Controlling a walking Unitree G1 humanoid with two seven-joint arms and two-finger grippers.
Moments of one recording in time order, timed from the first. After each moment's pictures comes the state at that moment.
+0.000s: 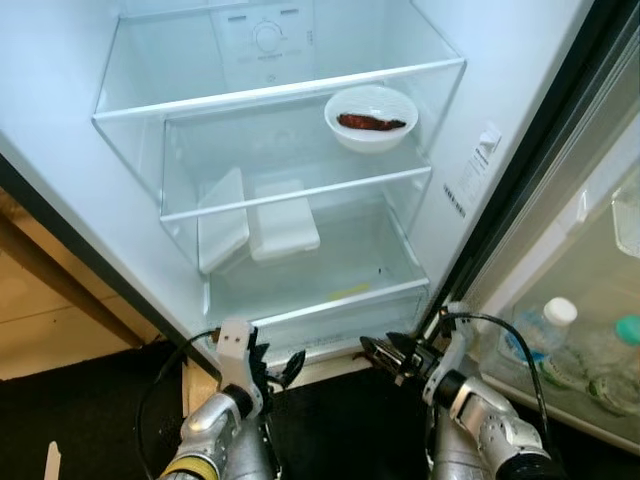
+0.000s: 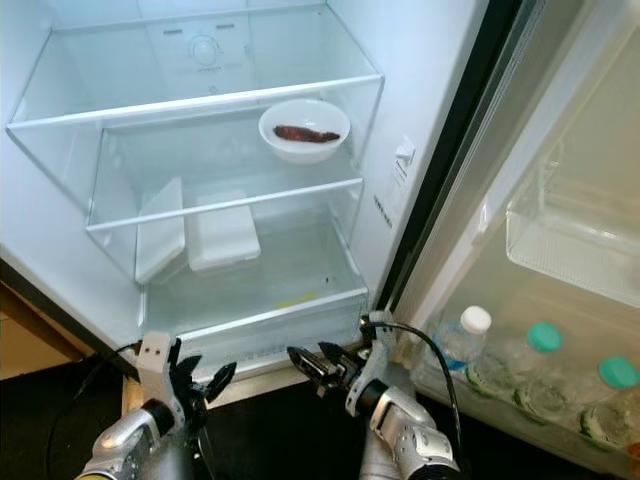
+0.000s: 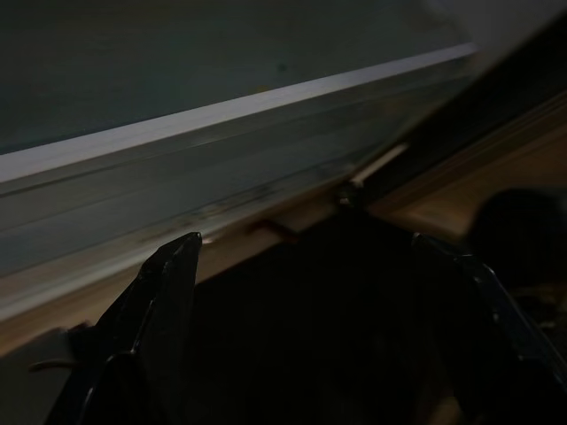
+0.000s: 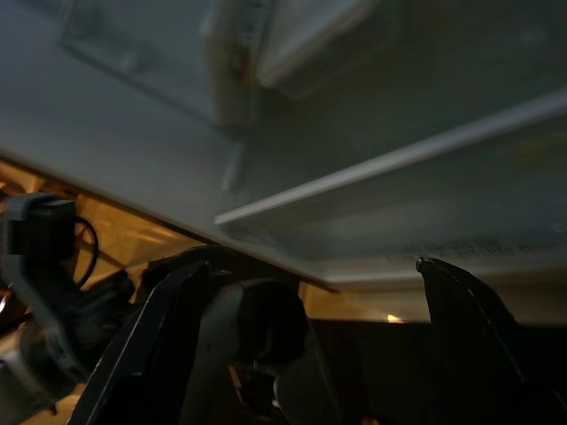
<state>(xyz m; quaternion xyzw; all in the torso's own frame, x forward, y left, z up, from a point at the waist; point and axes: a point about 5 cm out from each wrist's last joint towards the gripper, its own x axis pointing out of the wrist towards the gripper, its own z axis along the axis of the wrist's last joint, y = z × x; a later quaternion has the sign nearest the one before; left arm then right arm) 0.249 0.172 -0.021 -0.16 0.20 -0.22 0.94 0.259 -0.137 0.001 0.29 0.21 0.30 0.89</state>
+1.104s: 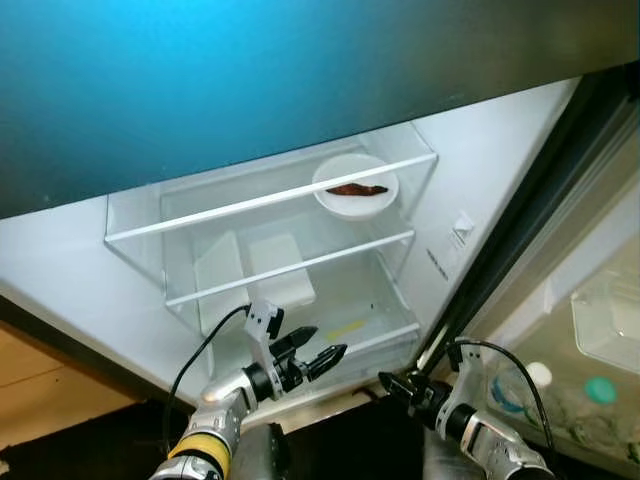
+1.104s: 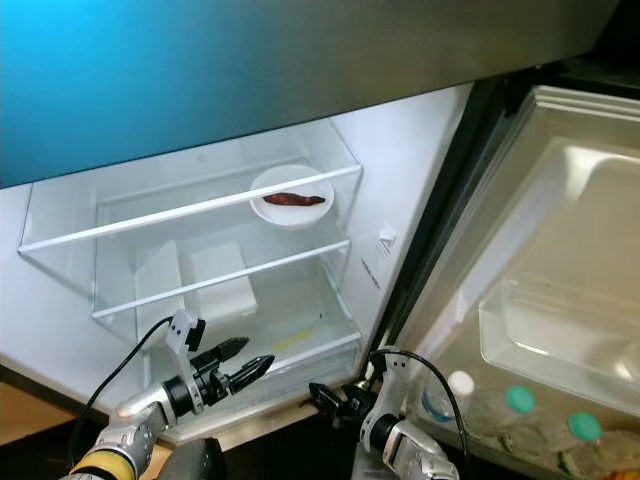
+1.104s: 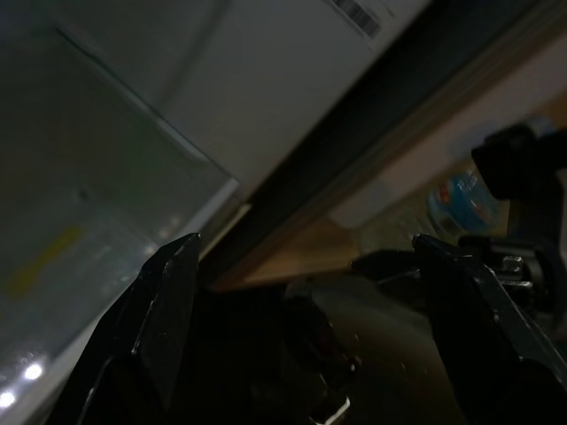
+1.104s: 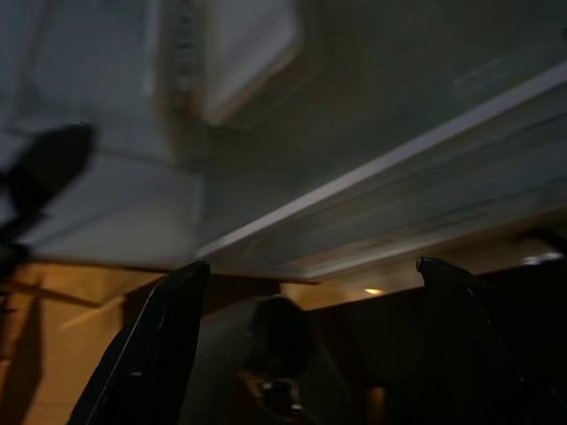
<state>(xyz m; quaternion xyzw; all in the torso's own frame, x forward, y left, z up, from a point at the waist) 0.263 0.138 0.006 -0.17 0.16 -0.40 0.89 0.241 -0.148 -0.029 0.29 0.27 0.25 0.88</state>
